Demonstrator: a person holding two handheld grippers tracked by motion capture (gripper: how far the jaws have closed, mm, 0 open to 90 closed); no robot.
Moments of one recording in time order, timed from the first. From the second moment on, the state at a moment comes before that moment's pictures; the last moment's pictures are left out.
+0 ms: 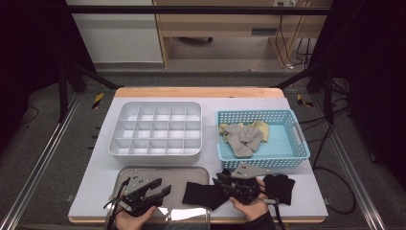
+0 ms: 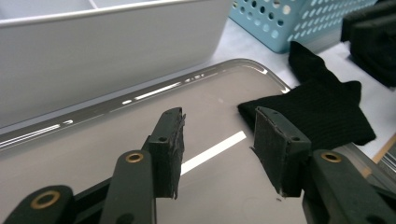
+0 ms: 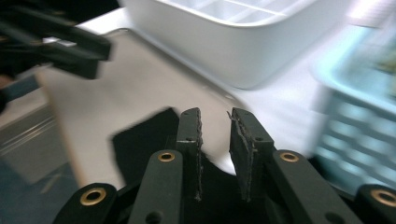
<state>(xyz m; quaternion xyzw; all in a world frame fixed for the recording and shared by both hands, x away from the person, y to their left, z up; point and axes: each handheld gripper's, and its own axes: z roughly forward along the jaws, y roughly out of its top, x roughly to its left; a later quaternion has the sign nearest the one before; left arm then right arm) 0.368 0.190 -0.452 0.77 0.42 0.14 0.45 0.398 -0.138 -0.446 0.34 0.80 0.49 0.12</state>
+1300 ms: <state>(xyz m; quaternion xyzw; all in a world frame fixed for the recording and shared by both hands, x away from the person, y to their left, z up) 0.373 0.127 -0.468 0.83 0.39 0.11 0.37 0.408 -0.137 -0.467 0.33 0.81 0.47 0.08</state>
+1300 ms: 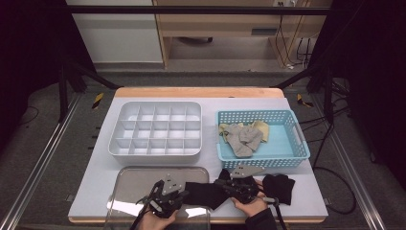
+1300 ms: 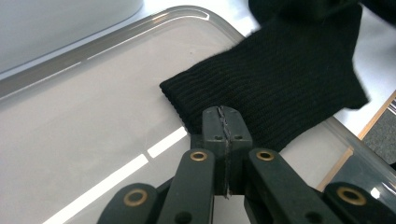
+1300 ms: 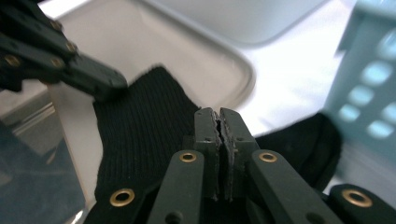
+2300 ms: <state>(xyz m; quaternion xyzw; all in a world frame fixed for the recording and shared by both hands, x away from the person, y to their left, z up) 0.387 0.121 -0.470 0.84 0.40 0.10 0.37 0.392 -0.114 -0.439 0.28 0.79 0.53 0.08</state>
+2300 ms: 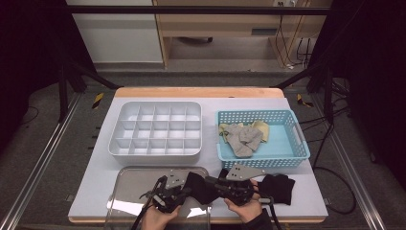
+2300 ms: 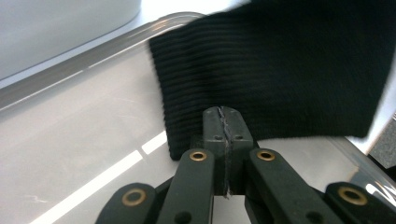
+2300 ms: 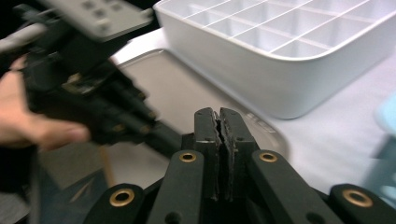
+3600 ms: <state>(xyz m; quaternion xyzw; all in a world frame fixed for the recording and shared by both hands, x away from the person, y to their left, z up) 0.390 0.129 -0.470 0.84 0.39 0.09 0.37 0.380 -0.112 -0.459 0.29 0.82 0.49 0.04</state>
